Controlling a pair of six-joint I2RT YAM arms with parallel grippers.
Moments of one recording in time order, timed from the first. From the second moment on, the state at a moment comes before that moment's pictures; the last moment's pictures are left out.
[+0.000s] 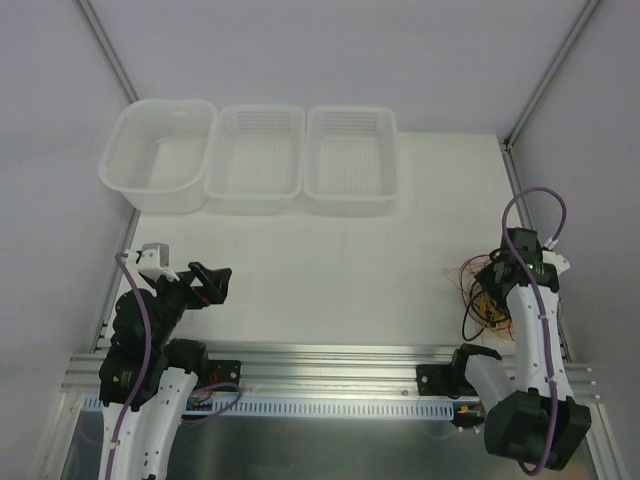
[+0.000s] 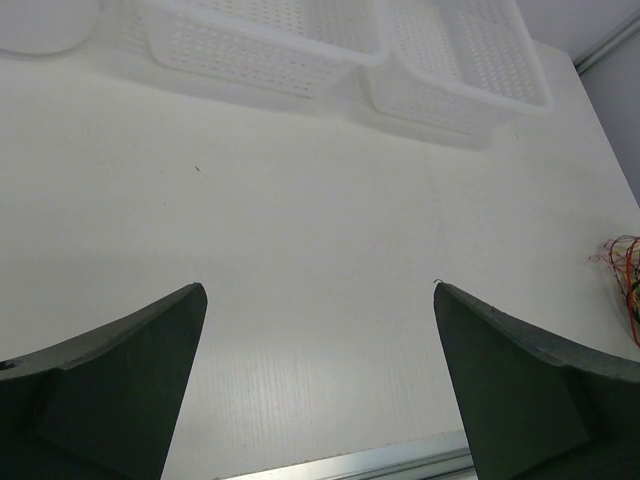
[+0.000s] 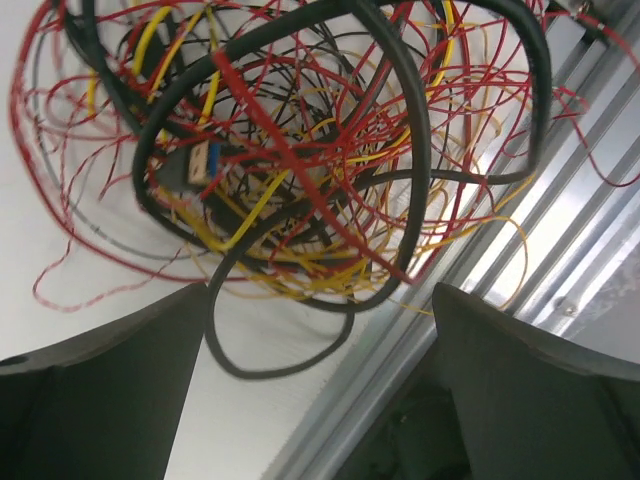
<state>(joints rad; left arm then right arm) -0.13 0.10 0.62 -0.74 0.11 -0.42 -0.15 0.88 0.80 -1.09 0.47 0.71</state>
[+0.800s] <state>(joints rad) -0.13 0.10 0.61 -0.73 0.13 -0.42 0.26 1.31 0.69 -0.66 0.19 0.63</state>
